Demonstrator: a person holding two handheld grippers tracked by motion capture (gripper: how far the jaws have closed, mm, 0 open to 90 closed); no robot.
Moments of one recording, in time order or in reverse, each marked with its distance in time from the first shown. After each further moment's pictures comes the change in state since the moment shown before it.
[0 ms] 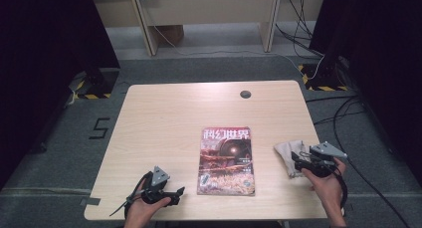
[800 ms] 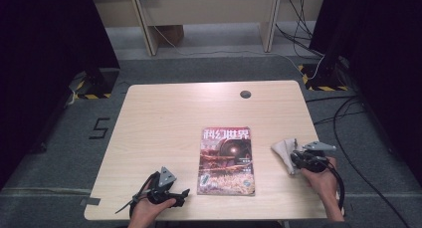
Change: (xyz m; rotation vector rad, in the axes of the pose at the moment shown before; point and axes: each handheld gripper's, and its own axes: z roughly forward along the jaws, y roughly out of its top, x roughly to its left) left arm -0.009 0.003 0.008 0.015 -0.029 0.046; right arm -0.005 -0.007 0.033 0.163 0.114 -0.038
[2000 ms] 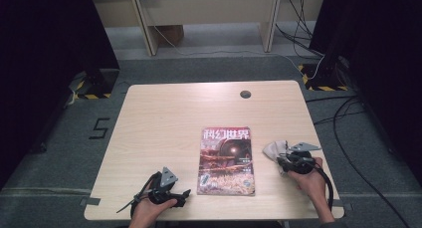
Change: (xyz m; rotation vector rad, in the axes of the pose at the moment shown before) left arm -0.002 0.000 0.003 0.009 -0.003 0.009; right arm 0.034 0.007 0.010 0.033 0.054 -0.051
